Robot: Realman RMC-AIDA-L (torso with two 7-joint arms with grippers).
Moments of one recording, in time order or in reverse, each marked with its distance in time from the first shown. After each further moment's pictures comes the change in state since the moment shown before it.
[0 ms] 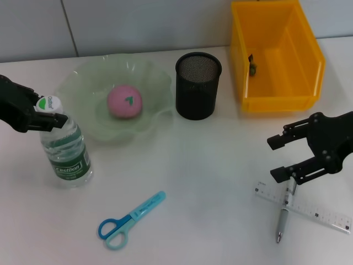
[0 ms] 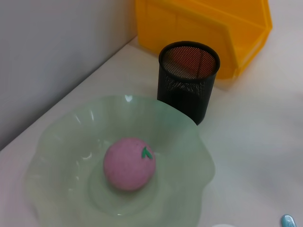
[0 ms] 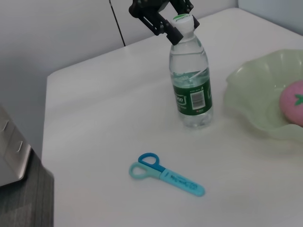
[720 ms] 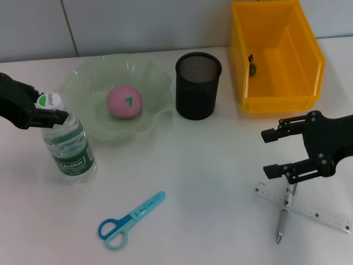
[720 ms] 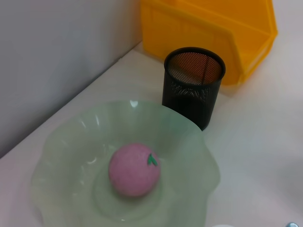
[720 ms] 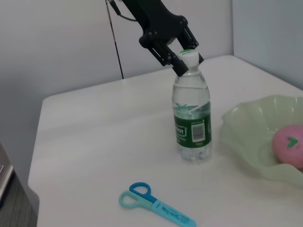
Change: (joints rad) left arm -0.001 -0.004 -0.010 -0.001 0.000 -0.008 -0.001; right arm -0.086 0.029 0.002 0.012 0.130 0.051 -0.153
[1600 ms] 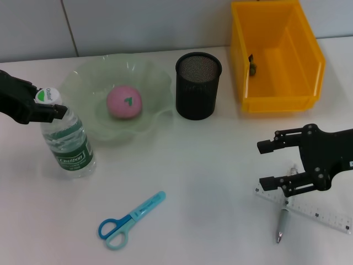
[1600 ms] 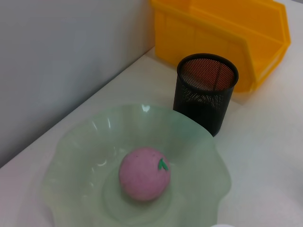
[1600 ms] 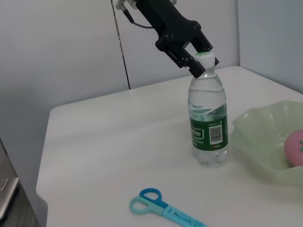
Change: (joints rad) left arm 0.004 -0.007 -0.014 -0.014 0.000 -0.039 -0.008; right arm -0.031 0.019 0.011 0.053 0.013 0.005 -0.070
